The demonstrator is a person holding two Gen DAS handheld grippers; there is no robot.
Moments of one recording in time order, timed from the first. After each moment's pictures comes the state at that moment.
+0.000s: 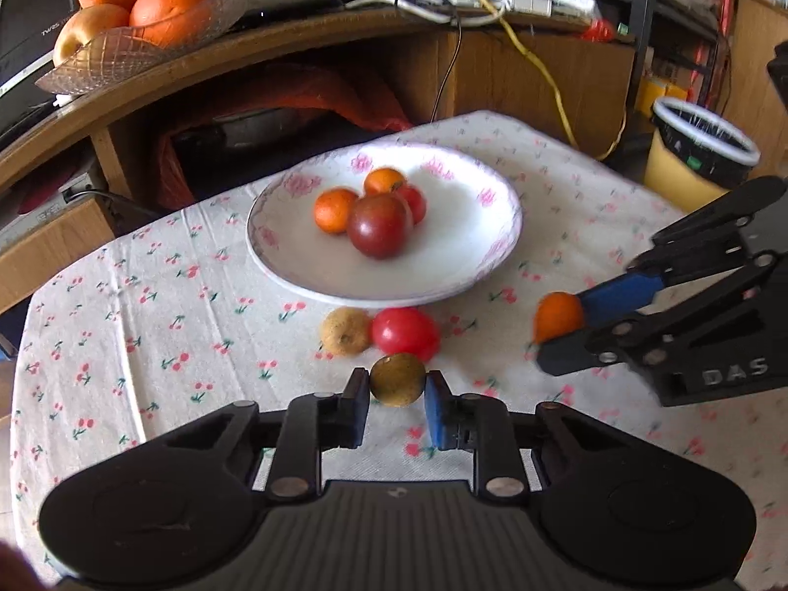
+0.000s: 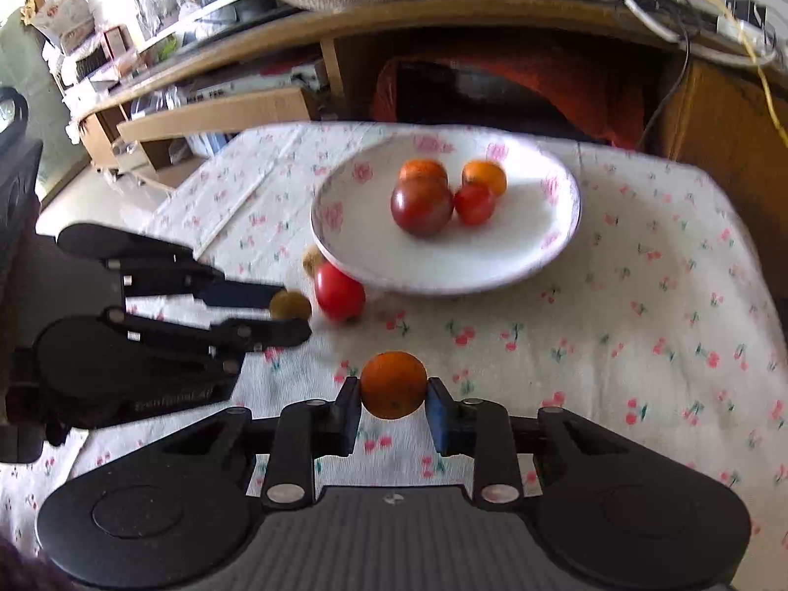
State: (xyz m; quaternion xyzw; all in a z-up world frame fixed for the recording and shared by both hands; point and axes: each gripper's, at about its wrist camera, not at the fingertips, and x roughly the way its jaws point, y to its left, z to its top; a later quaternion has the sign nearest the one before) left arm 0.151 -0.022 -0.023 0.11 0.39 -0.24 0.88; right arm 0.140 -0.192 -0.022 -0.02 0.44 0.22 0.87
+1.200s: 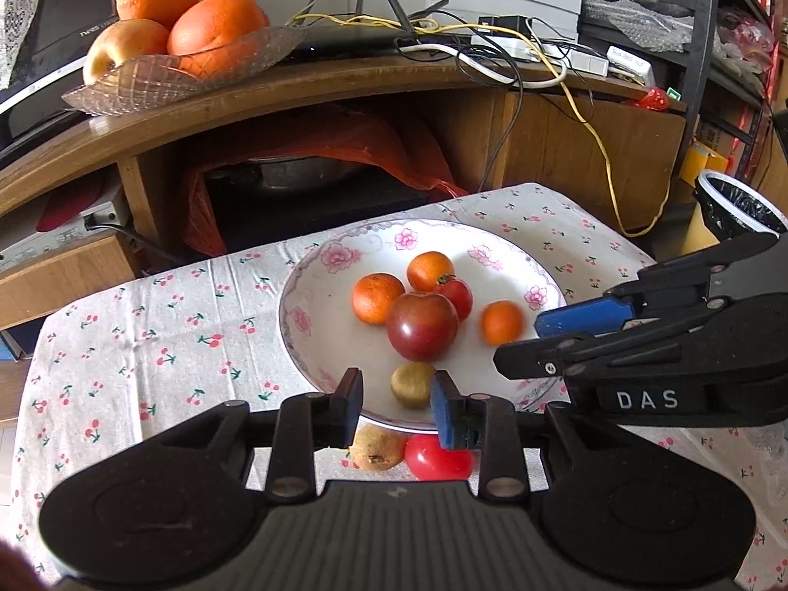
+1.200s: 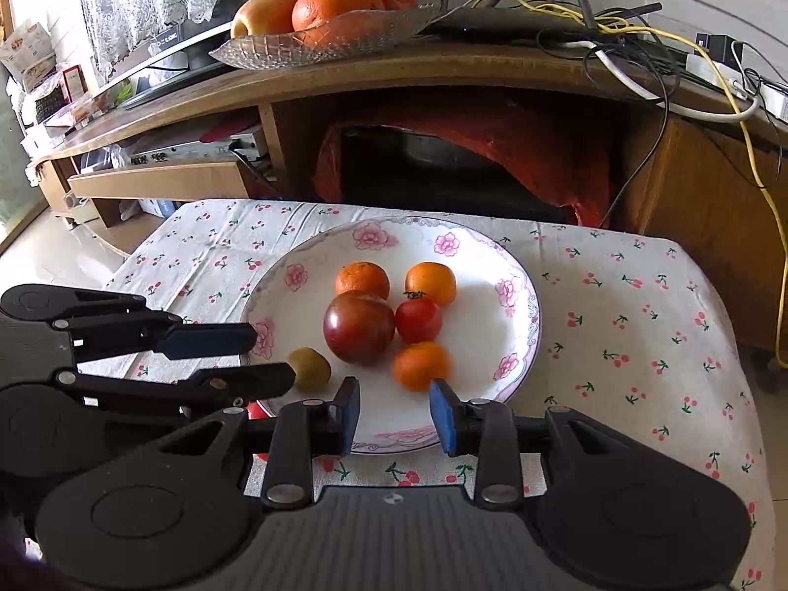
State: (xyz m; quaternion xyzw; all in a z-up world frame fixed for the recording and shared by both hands) left arm 0.193 -0.029 -0.011 0.06 0.37 -0.20 0.91; right arm 0.199 -0.188 -0.015 -0.02 0.40 0.17 0.90
